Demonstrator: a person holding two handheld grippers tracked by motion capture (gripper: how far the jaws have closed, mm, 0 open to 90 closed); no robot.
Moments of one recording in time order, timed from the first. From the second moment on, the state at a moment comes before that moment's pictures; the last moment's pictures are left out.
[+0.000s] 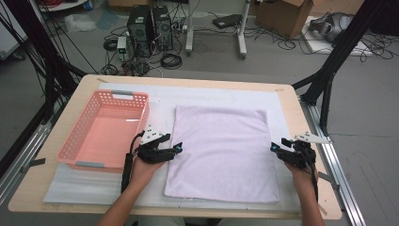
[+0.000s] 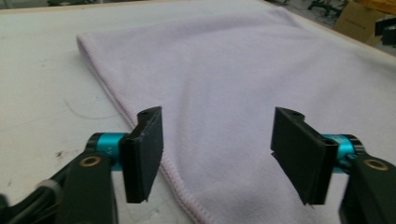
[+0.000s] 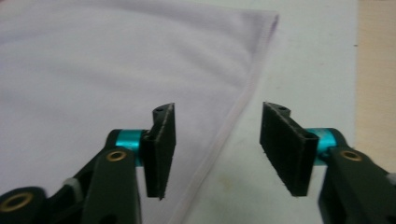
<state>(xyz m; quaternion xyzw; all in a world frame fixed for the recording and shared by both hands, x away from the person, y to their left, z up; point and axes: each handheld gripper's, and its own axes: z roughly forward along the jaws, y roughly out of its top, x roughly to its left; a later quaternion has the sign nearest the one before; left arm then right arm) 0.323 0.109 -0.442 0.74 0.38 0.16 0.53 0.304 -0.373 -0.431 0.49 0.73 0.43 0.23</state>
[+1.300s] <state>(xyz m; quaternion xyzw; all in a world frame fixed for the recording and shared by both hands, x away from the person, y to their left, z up) 0.322 0.114 -0.430 0.74 0.37 0.16 0.55 0.278 -0.366 -0.429 0.44 0.74 0.45 0.24</state>
